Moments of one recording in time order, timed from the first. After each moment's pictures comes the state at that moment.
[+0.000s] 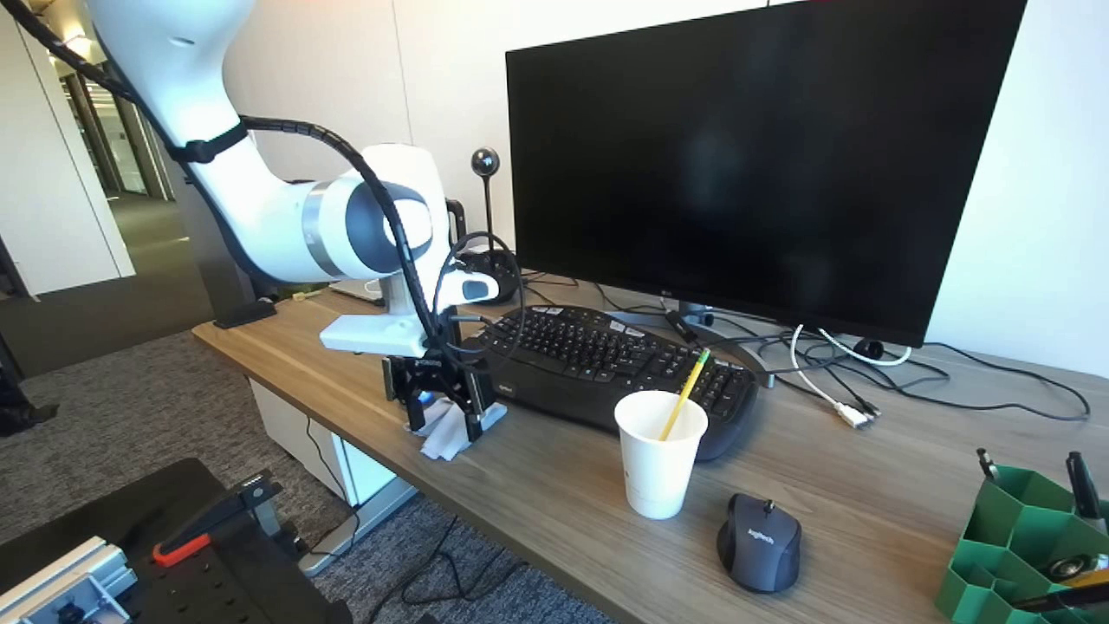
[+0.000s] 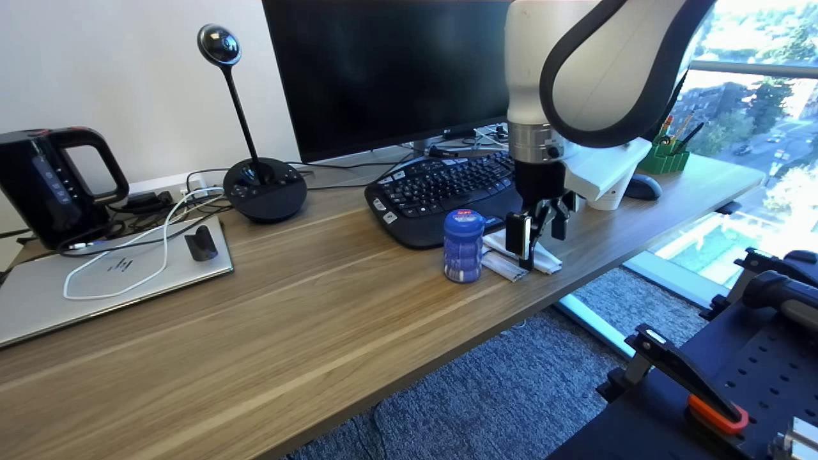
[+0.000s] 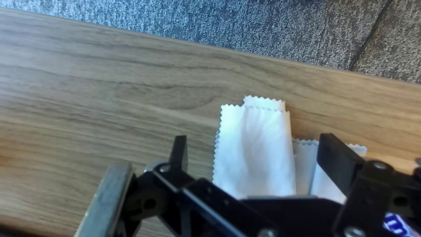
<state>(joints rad) 0.24 0.61 -0.06 -2.10 -0.23 2.61 0.15</state>
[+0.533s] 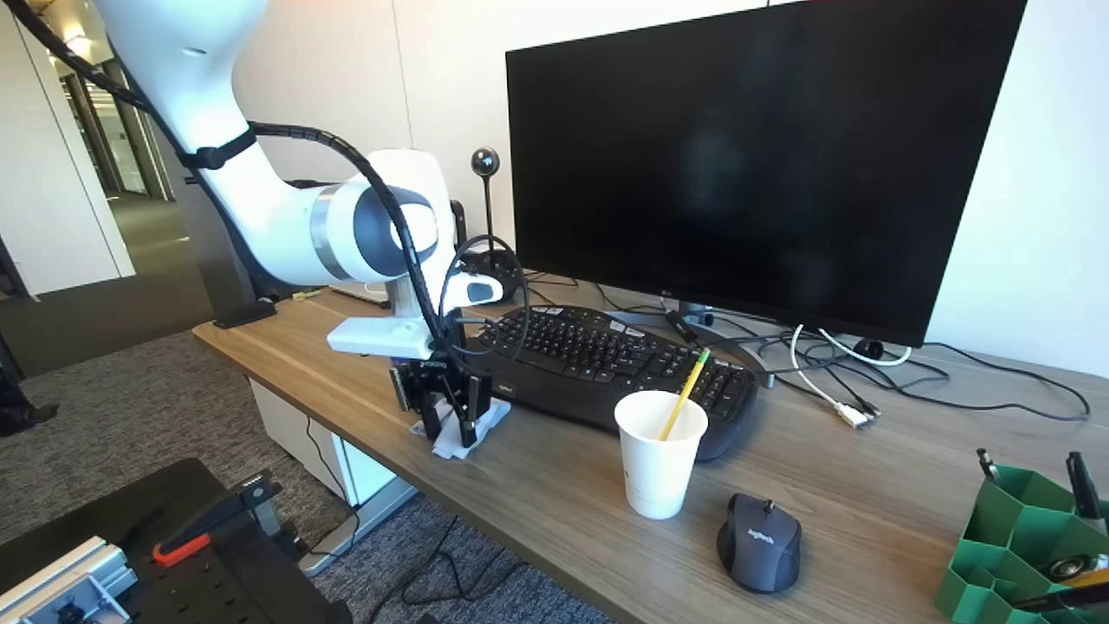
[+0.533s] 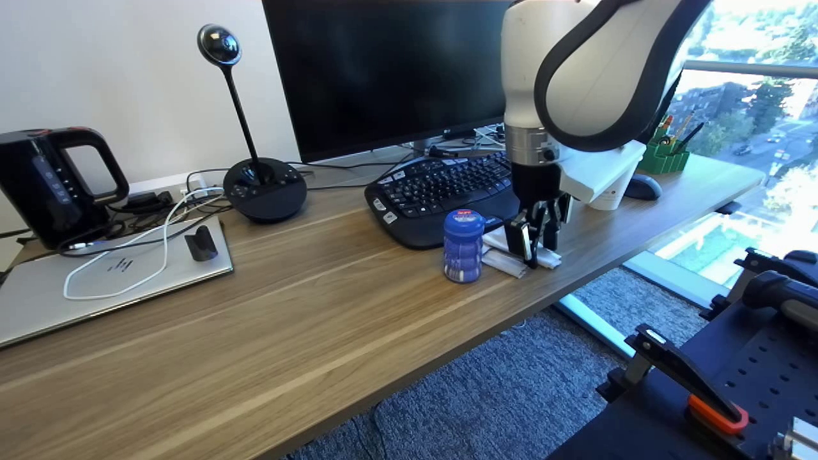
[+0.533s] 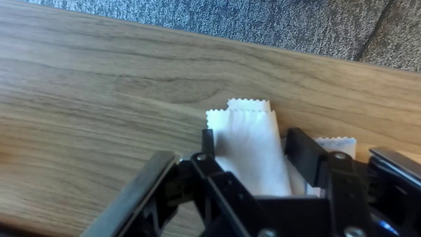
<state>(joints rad) 0.25 0.63 -0.06 -2.07 -0.23 2.61 0.15</state>
